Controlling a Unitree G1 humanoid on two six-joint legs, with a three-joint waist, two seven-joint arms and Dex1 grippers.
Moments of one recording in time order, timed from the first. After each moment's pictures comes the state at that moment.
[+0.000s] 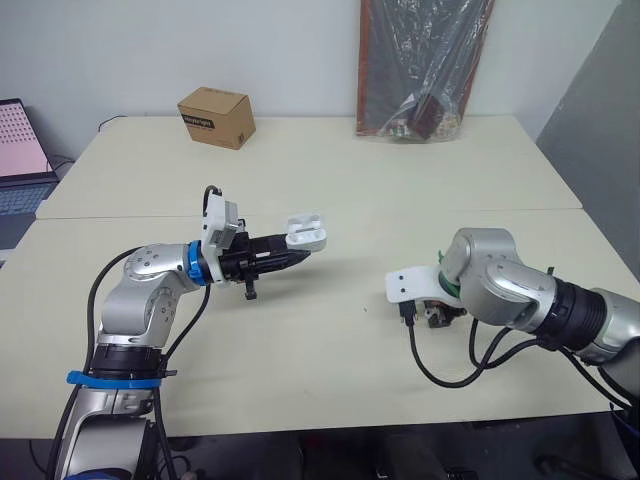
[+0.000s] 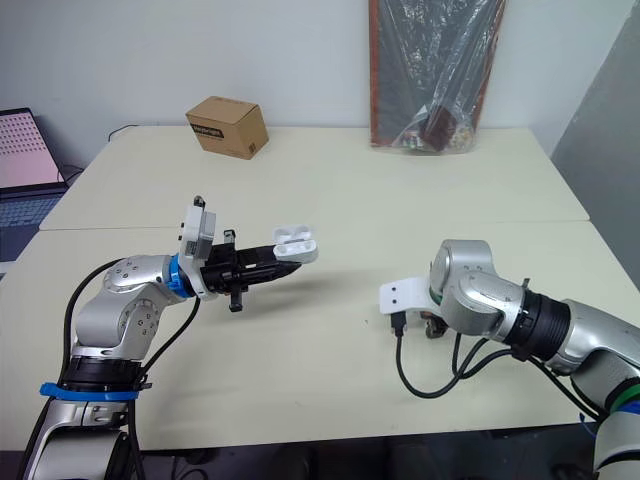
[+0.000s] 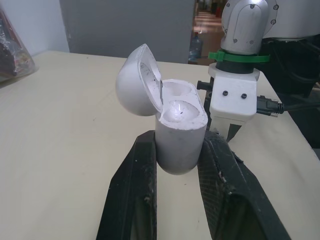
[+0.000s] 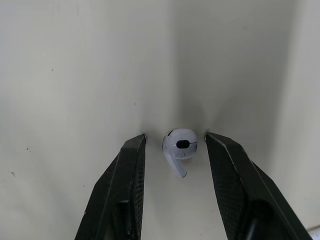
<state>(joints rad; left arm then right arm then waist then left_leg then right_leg) -0.50 0.59 0.07 0.08 -0.53 0.30 -1.27 -1.06 -0.81 1.05 -0.23 -0.31 1.10 1.43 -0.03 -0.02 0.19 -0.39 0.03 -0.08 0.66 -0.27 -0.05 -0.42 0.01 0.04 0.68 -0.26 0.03</state>
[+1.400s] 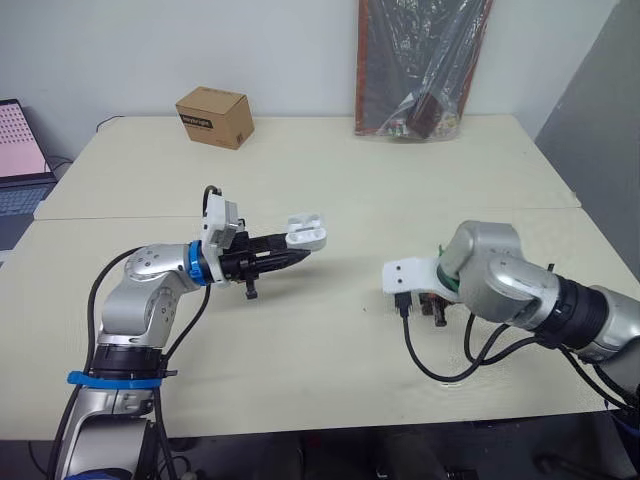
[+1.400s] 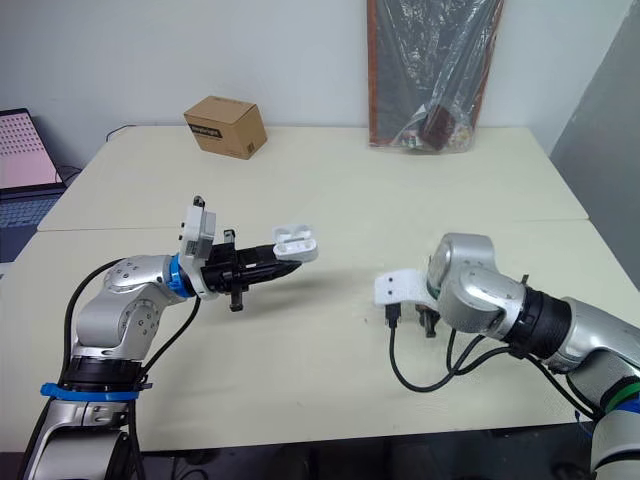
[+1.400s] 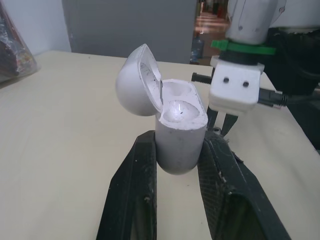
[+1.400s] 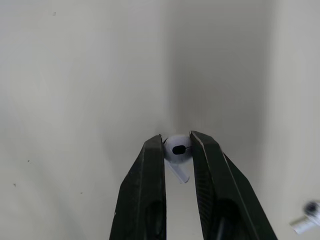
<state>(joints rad) -0.50 0.59 0.07 0.09 -0.53 0.29 -1.25 -1.03 -0.79 0.88 -0.30 -0.27 1.24 1.38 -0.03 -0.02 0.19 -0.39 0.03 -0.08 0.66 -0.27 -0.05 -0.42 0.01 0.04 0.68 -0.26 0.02</state>
